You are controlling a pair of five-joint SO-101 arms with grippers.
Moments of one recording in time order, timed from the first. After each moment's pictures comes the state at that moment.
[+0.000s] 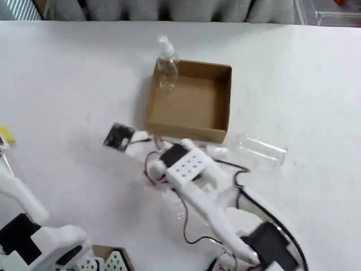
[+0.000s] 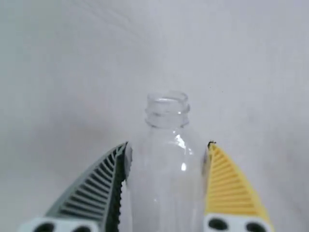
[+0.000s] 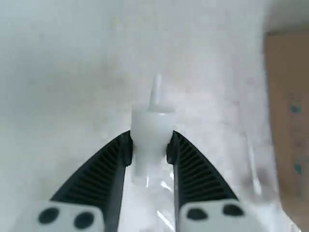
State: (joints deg) left arm -50.5 -6.2 10.5 73.6 -10.2; right arm -42.8 -13.9 34.3 60.7 26.2
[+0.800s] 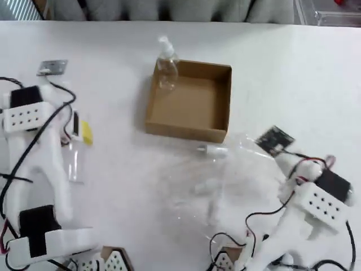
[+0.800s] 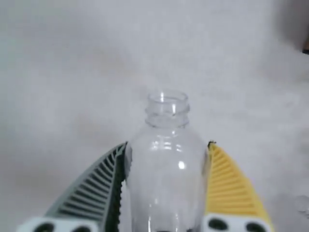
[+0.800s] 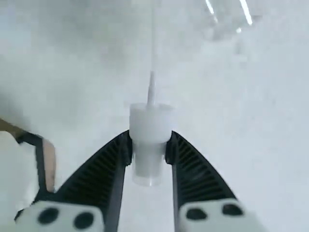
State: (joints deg) left arm -19.6 -6.2 11.3 89.5 -5.5; right arm 36.5 -46.6 50.4 78.9 77.6
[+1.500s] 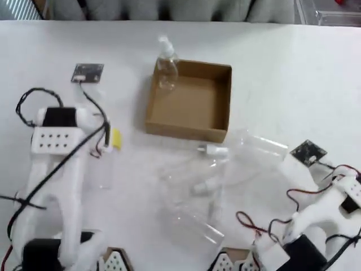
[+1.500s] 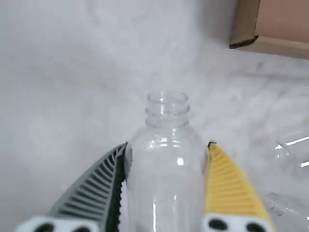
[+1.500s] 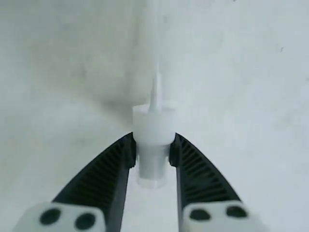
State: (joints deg) left arm -5.4 -22.4 26.1 82.0 1.9; right arm 50.5 -16.2 45.6 56.7 88.5
